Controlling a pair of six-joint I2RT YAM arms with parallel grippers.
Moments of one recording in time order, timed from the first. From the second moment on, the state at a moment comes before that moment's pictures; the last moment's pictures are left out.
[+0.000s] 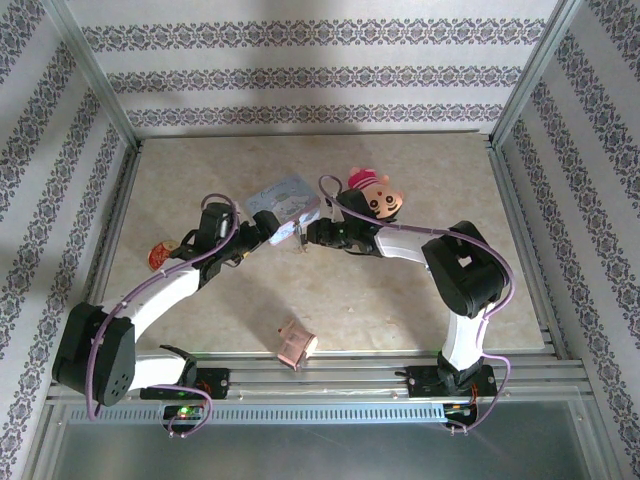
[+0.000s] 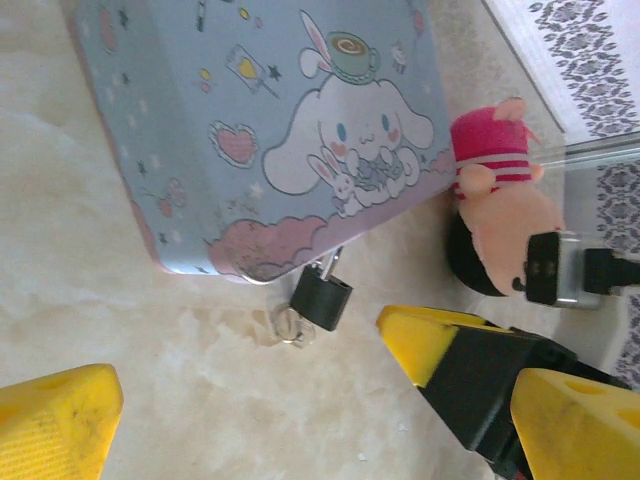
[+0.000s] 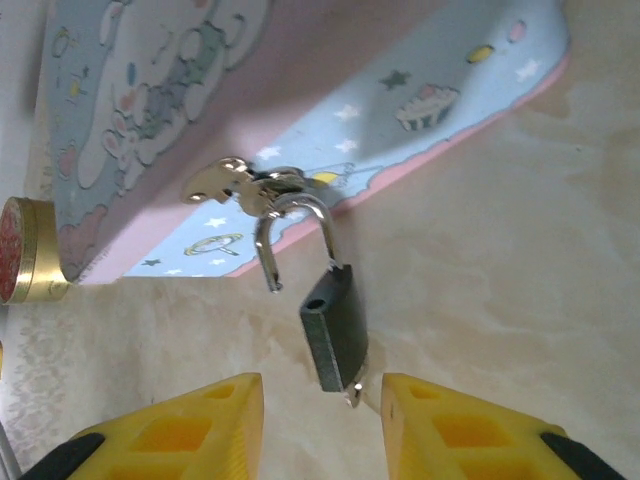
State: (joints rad) left arm -0.32 1.28 0.71 -0.08 0.19 -0.94; right arm 0.57 1.87 1.05 0.06 -0.40 0.68
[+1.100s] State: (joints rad) left arm -0.28 1.67 1.03 -0.26 -0.01 -0.62; right arm 0.62 1.99 1.22 -0.13 -0.28 0.64
